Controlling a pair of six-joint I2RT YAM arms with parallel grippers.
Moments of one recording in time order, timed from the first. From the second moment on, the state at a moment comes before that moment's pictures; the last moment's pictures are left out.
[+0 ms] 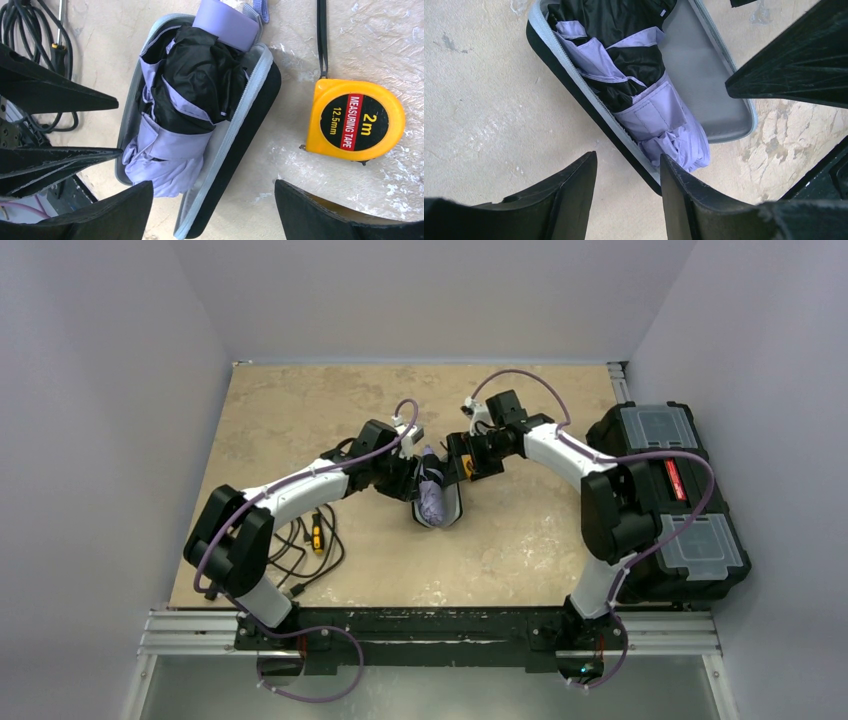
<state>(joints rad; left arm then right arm) -0.58 1.62 1.04 -0.29 0.23 -0.22 0.39 1.80 1.30 -0.57 -0.52 0.14</state>
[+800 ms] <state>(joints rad) -0.48 1.50 1.00 -0.30 0.22 -0.20 0.36 1.80 1.14 -0.47 -0.61 0.19</state>
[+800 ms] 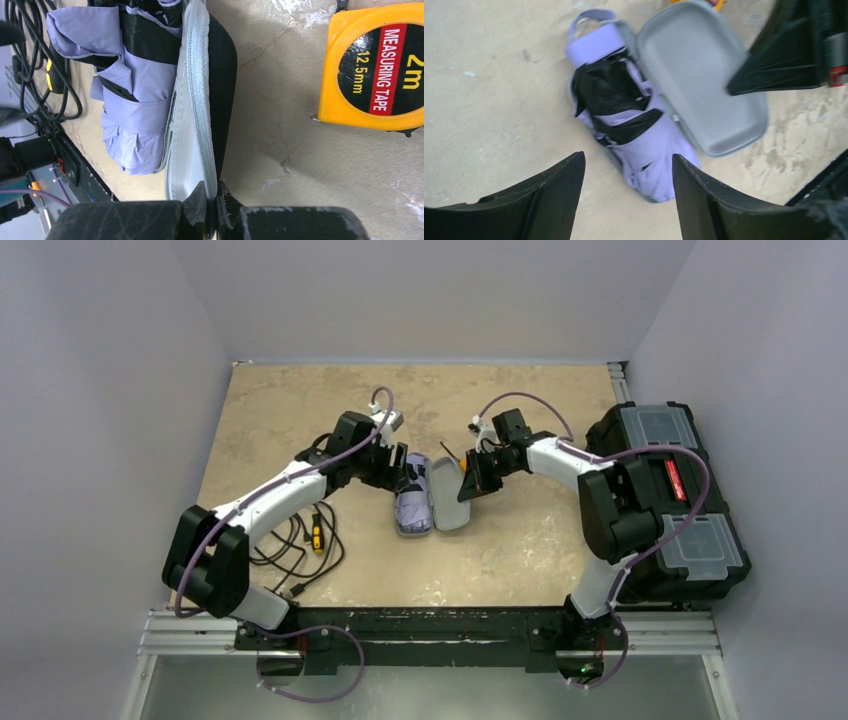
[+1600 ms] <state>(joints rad) -0.68 1.84 1.30 -0.54 -0.08 -0.41 0.36 1.80 1.09 -0.34 -0.61 0.29</state>
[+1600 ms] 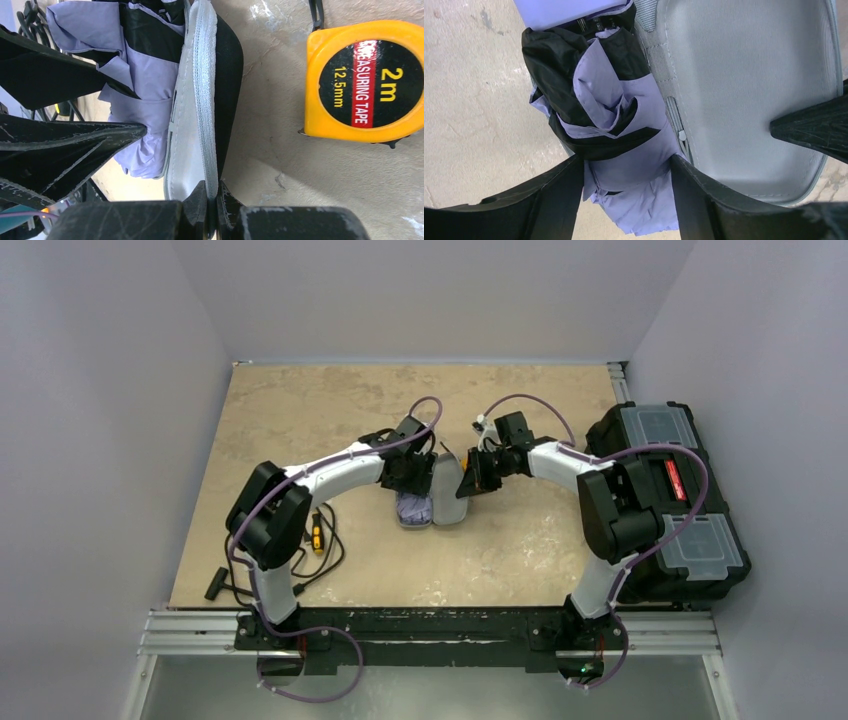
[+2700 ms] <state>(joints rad) -0.60 1.64 1.31 -0.52 0.08 -0.39 0.37 1.83 1.16 -0.29 -0.45 0.33</state>
